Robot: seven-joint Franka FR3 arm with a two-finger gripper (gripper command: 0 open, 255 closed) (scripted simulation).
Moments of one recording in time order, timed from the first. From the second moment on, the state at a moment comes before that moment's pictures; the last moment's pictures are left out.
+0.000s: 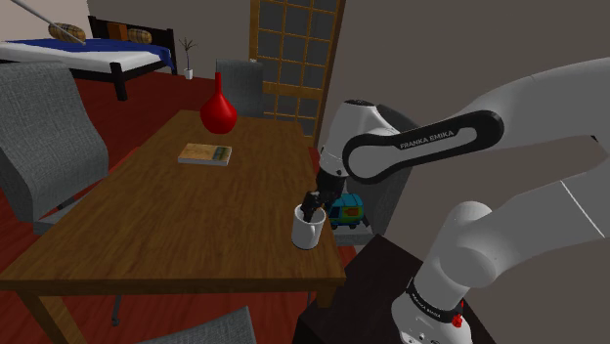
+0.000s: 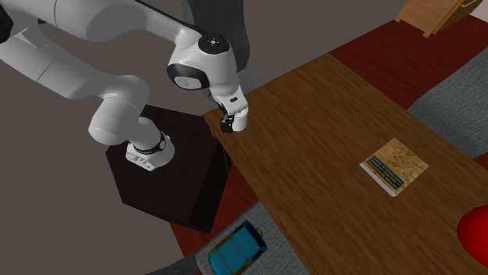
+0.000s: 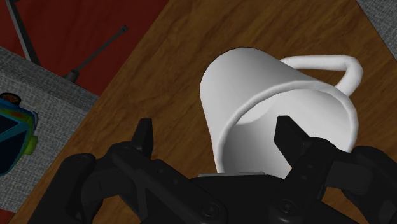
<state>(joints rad) 0.09 -0.61 0.21 -2.79 0.22 2.28 0.17</state>
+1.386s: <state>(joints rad) 0.09 -0.68 0.19 -2.69 0.20 2.12 0.18</state>
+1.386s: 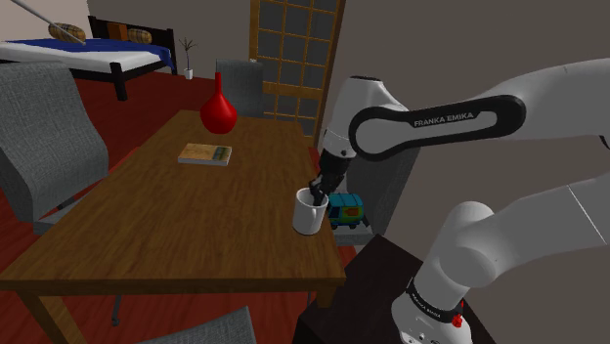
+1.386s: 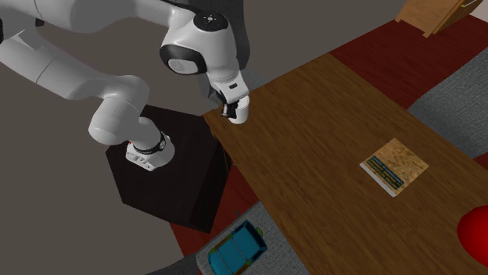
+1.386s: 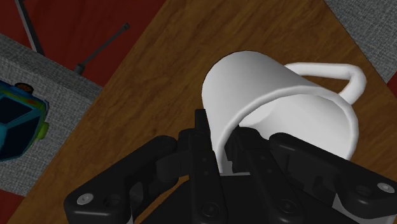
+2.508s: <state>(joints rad) 0.07 -0.72 0.16 -2.49 0.17 1.87 0.19</state>
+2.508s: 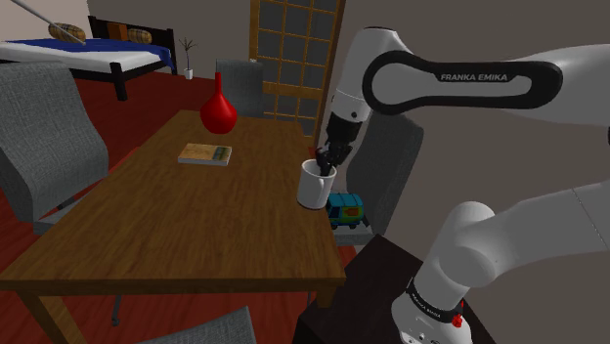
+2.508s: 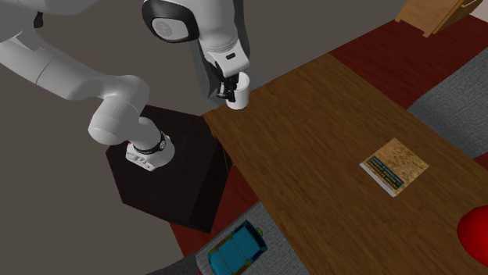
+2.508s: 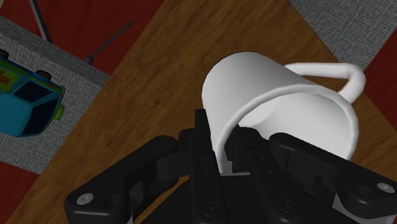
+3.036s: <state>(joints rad) 0.06 -0.63 0.16 -2.35 0.15 1.82 0.20</state>
